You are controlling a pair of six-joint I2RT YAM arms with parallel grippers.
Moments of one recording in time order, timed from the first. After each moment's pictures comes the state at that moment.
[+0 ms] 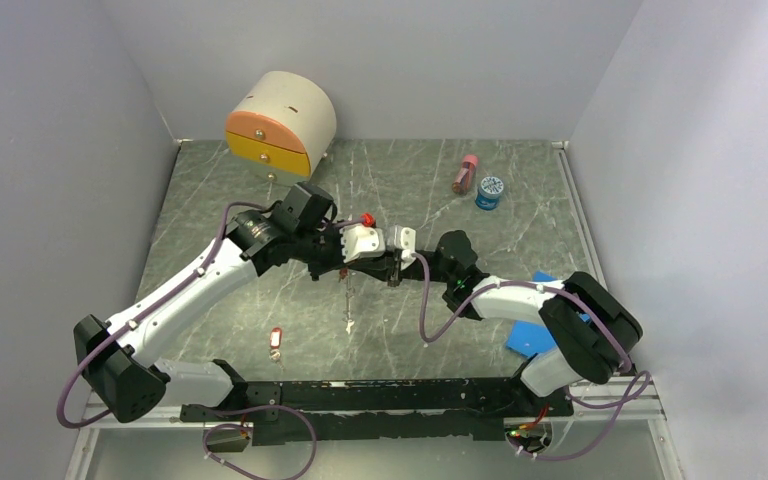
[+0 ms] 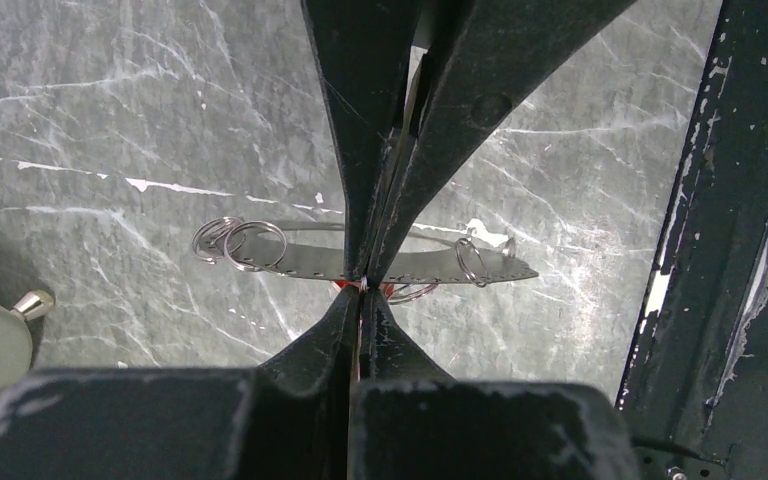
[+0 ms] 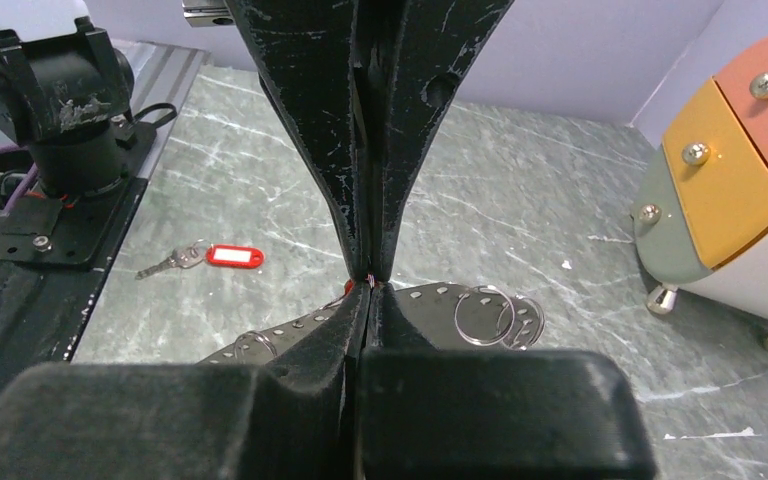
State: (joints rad) left arm -0.73 1.29 1.28 -0.87 0.32 0.64; right arm 0.75 1.49 0.59 1.02 -0.76 -0.13
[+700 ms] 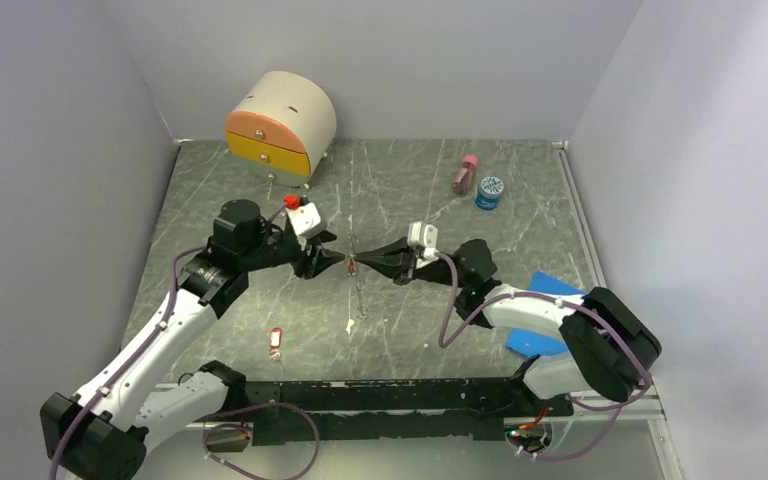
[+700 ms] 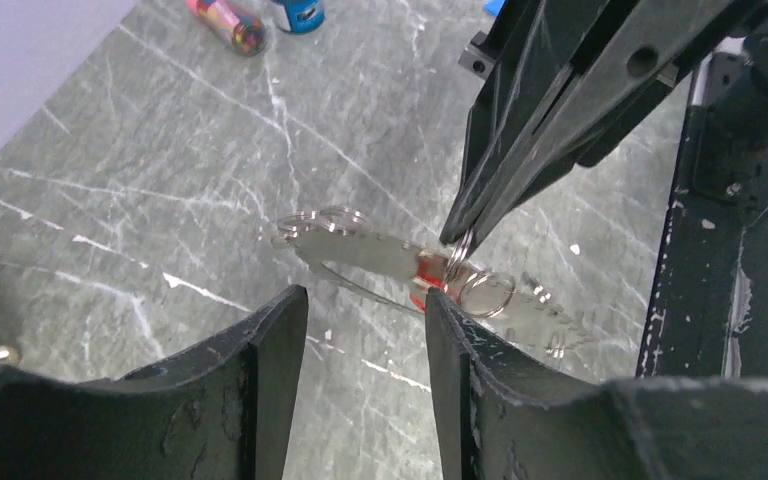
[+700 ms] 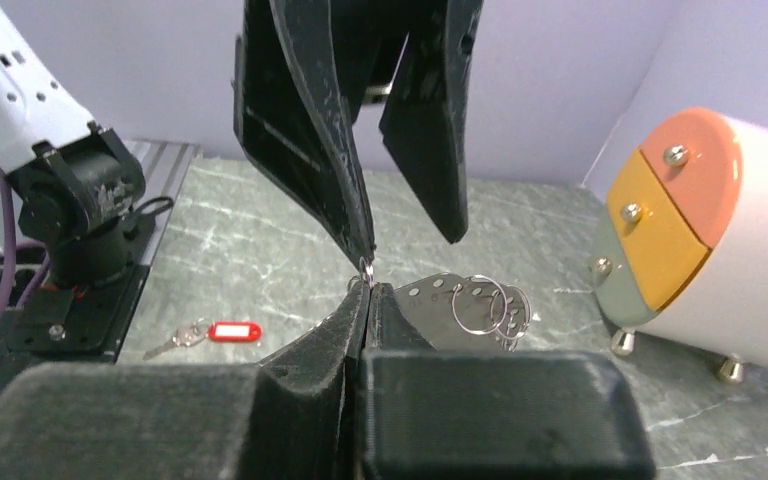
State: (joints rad) left arm -0.49 0.96 0.89 -0.29 0.61 0.30; right arm 0.75 1.38 0.53 1.14 -0.70 -0.01
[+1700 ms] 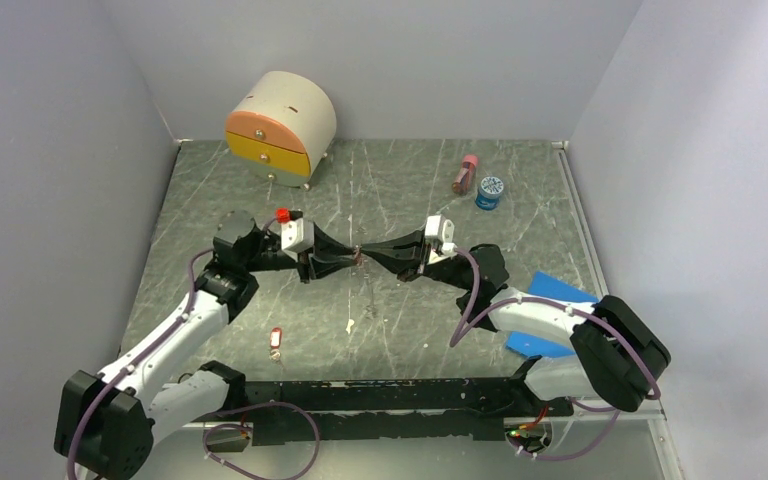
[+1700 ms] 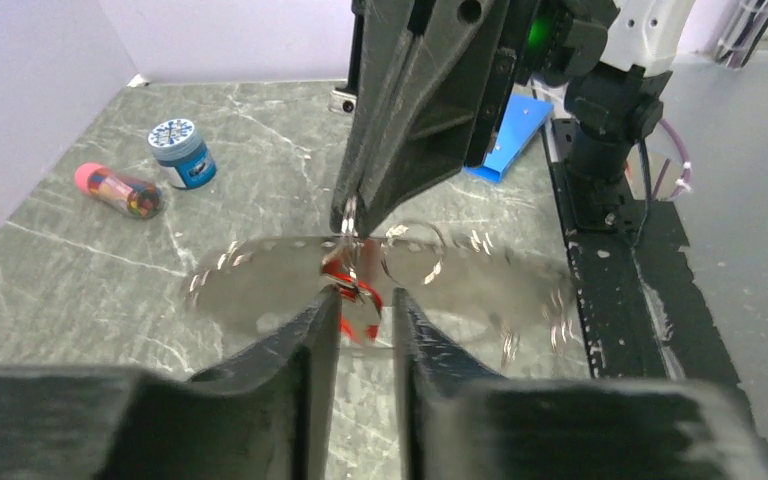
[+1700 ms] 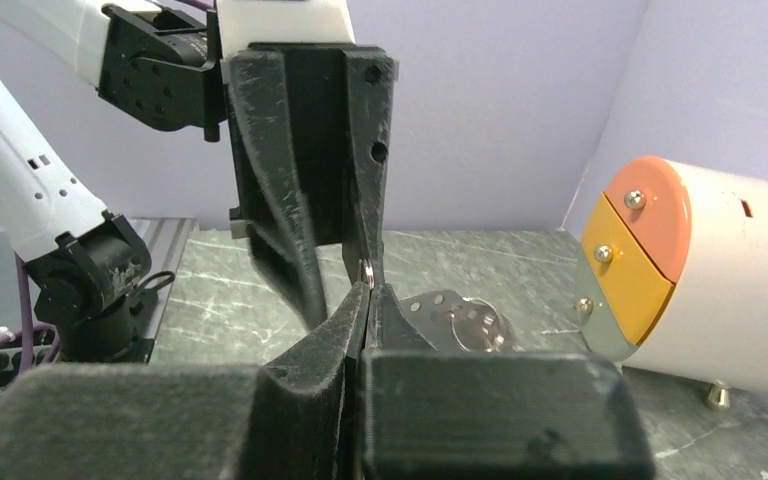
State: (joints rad) left arm -0.42 1.00 0.64 0.38 1.05 0.10; right arm 0.75 1.31 0.51 1.26 -0.61 0.13
